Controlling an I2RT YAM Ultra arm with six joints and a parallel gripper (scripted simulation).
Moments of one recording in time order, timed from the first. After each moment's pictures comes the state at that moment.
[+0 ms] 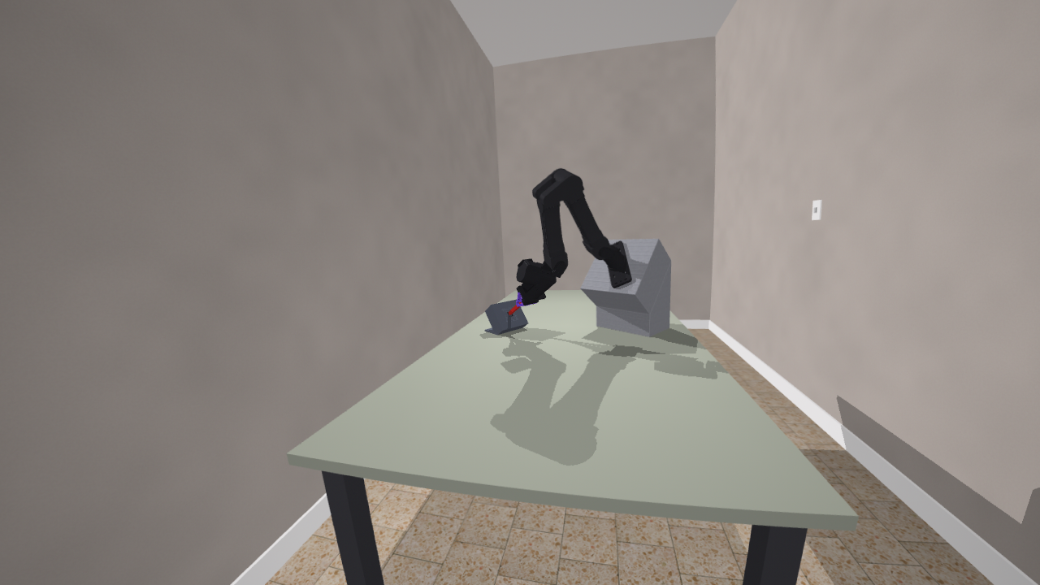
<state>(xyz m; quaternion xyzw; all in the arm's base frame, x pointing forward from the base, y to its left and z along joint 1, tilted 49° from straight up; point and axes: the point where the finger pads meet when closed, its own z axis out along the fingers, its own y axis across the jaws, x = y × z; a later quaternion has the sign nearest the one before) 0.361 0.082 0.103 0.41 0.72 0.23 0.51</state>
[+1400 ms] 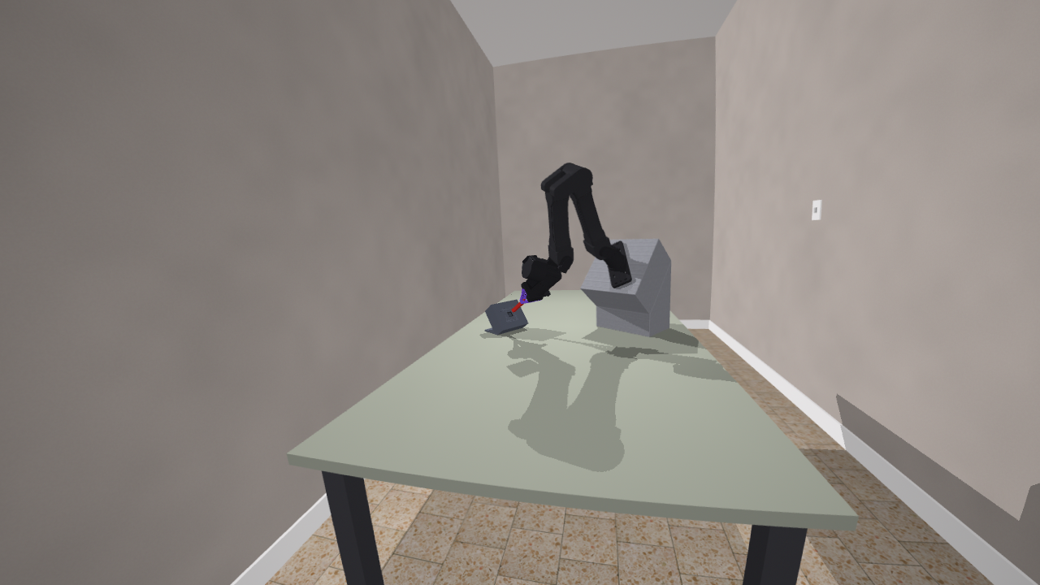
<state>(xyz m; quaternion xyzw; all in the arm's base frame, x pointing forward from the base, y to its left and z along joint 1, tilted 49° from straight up) 0.338 0.084 0.110 0.40 0.72 0.24 0.52</state>
